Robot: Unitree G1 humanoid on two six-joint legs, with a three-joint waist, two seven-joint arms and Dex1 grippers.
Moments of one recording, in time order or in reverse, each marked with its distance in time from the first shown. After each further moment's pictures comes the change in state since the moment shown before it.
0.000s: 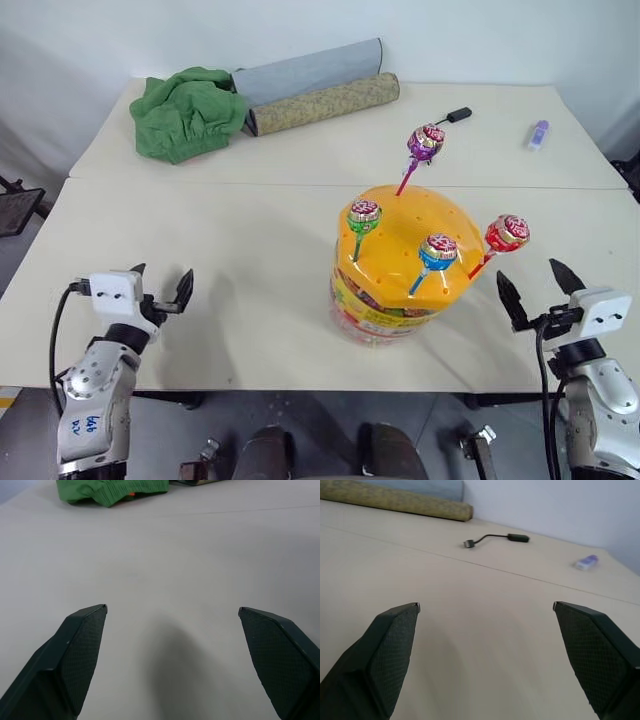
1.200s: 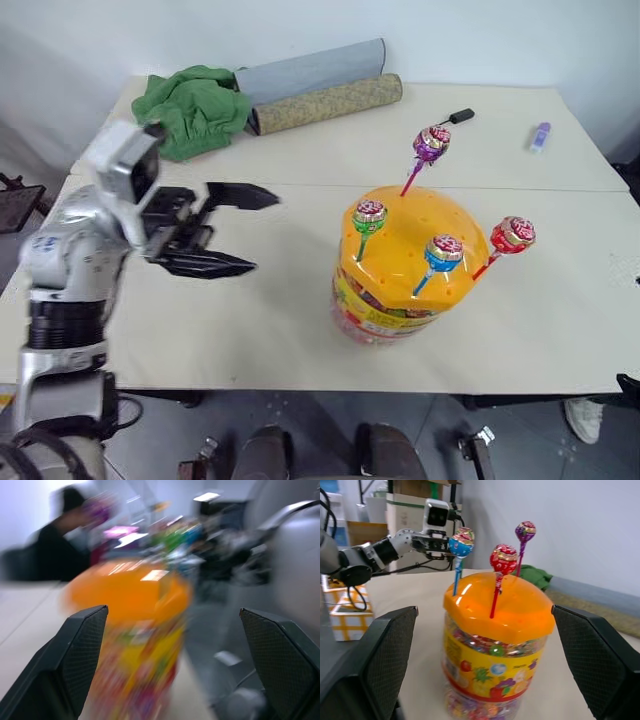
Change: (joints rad) left arm -0.803 0.279 -0.301 0.170 -0.562 0.376 -1.223; right arm 0.459 -0.258 -0.605 -0.645 0.845 0.492 0.668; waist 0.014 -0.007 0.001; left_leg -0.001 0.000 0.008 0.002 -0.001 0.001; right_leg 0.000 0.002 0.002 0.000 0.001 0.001
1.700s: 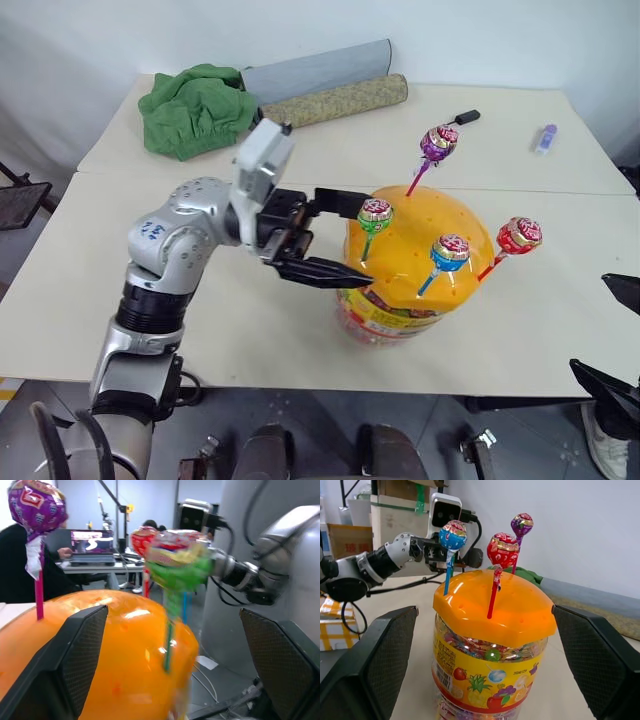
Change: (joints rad) left arm -0.123 -0.230 -0.189 -0.065 0.088 0.062 0.256; right arm -0.013 0.101 0.099 -0.101 -0.072 -0.055 -0.111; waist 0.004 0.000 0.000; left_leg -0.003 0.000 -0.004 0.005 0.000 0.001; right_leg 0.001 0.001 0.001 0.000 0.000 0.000
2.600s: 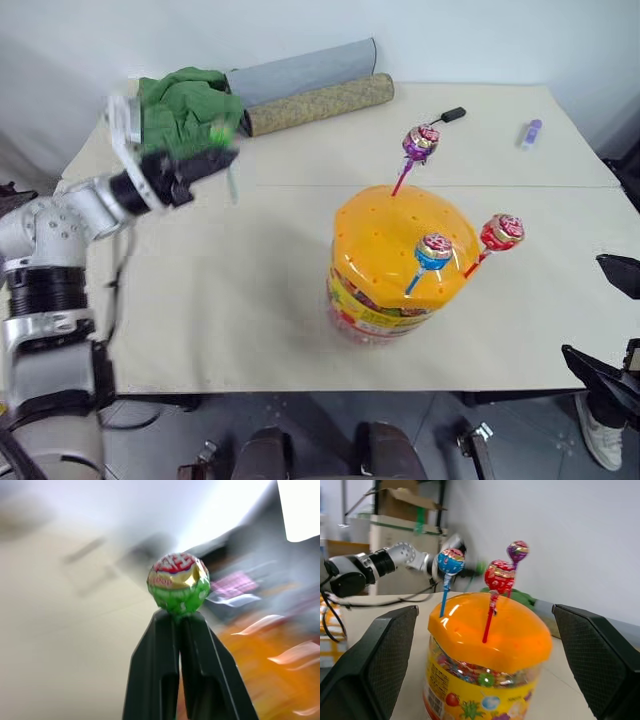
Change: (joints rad) left arm 0.054 0.359 0.282 0.512 -0.057 0.267 0.401; right arm -0.108 -0.039 0.106 0.015 -0.002 -0.047 -0.016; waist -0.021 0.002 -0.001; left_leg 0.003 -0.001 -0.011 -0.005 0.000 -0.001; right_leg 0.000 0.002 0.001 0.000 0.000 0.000
